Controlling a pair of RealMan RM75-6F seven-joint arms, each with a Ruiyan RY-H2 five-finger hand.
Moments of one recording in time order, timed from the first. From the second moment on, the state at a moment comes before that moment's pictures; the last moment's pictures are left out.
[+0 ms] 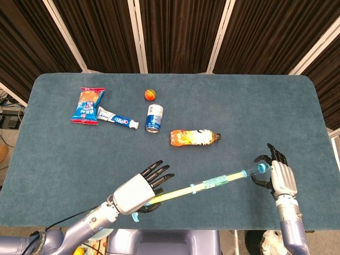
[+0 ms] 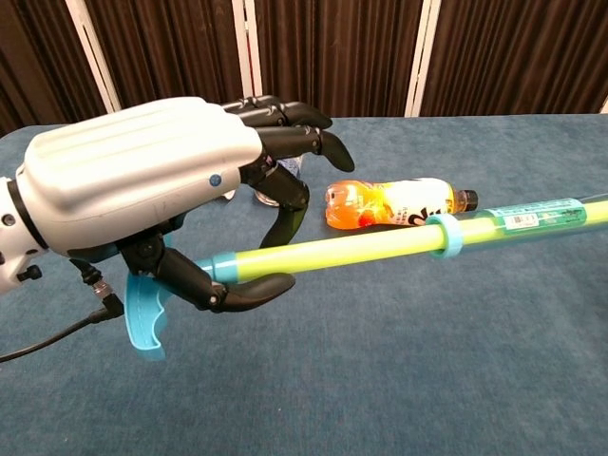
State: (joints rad) left arm -0.65 -1.48 -0.01 -1.88 1.74 1.11 0.52; right arm 0.25 -1.26 0.20 -1.90 -1.01 1.27 -0.19
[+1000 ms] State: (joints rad) left arm -0.64 -1.49 -0.02 -1.87 1.72 1.11 0.53; right arm 0.23 -1.22 0.16 -1.91 -1.08 1.28 -0.15
